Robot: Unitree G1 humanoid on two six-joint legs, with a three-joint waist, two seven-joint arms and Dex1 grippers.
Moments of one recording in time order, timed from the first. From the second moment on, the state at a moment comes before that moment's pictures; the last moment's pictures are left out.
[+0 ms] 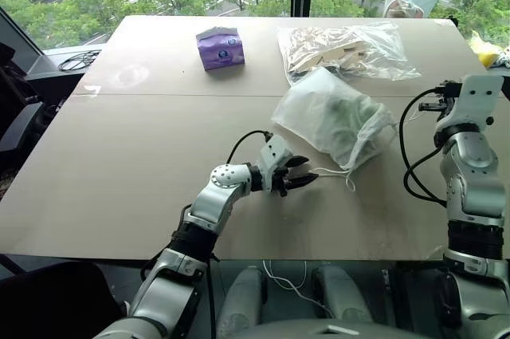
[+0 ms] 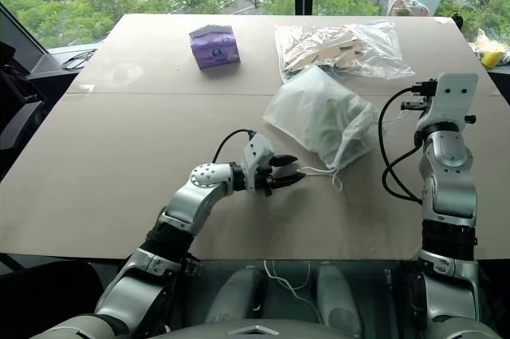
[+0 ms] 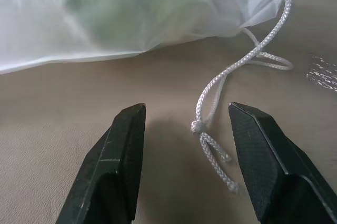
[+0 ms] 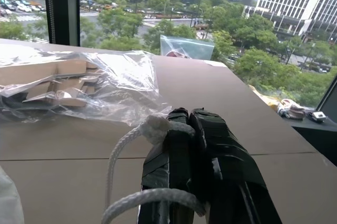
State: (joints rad) left arm -0.50 0.24 -0.29 0.25 -0.17 0.24 -0.91; right arm -0.44 -0.35 -0.28 -0.07 0.09 0.37 -0.01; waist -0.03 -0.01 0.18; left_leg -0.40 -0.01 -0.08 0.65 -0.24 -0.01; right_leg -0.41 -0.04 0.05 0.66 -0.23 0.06
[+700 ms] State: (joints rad) left arm -0.51 0.12 -0.25 0.36 0.04 -0.01 -0.53; right arm -0.41 -0.35 -0.28 -0.10 0.08 0.39 -0.03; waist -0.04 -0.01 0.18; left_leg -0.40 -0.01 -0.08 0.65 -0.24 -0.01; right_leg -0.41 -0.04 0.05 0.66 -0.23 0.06
